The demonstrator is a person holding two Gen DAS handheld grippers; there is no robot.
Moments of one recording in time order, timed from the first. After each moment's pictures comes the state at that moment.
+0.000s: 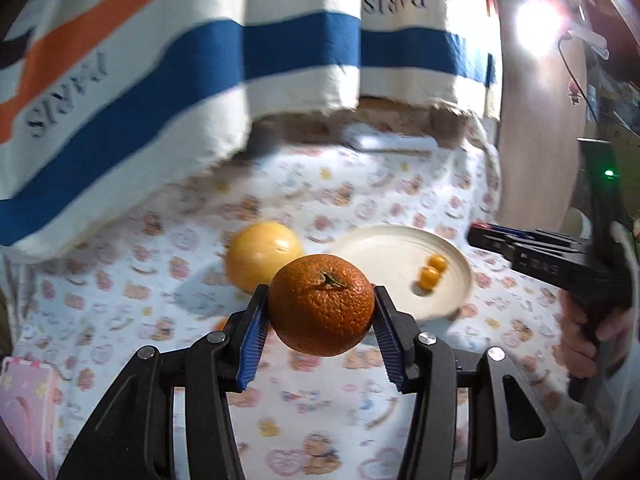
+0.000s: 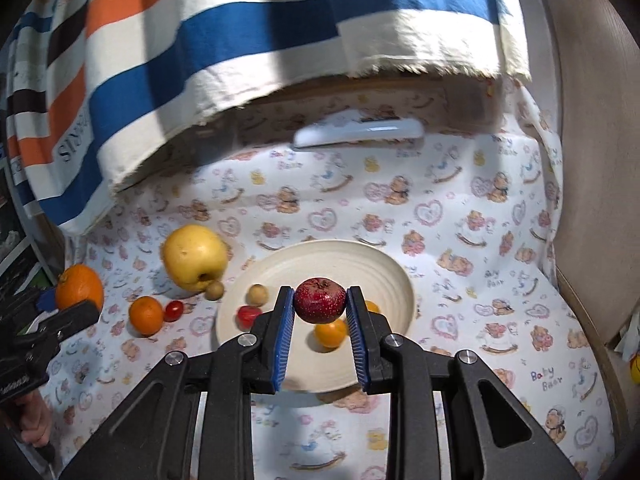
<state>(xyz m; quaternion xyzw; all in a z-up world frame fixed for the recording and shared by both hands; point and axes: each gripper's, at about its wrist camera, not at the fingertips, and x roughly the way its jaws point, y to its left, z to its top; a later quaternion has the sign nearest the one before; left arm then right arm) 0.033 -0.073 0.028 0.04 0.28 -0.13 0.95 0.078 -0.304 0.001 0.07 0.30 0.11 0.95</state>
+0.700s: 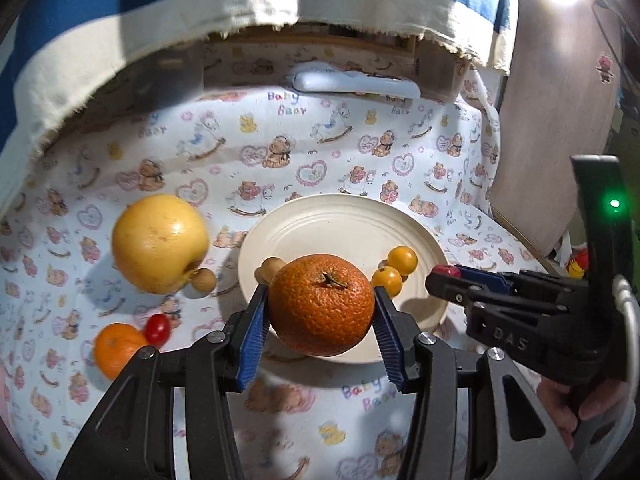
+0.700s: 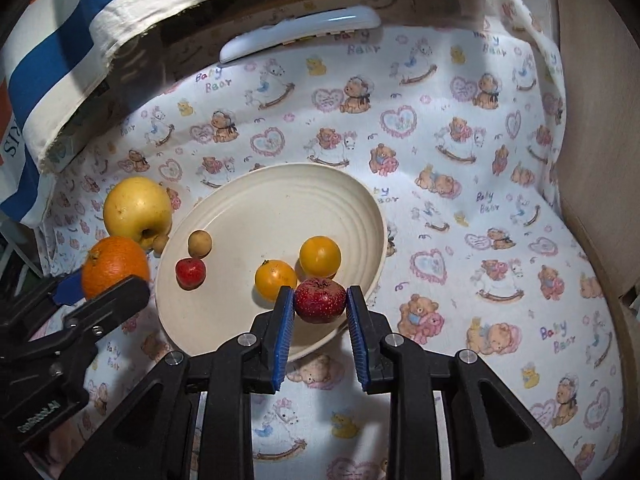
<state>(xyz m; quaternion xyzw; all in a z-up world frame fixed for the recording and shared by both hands) 0.107 -0.152 -0.007 0.03 0.37 -0.15 0.92 0.118 -0.324 -0.043 0.10 0.42 0.09 0.90</state>
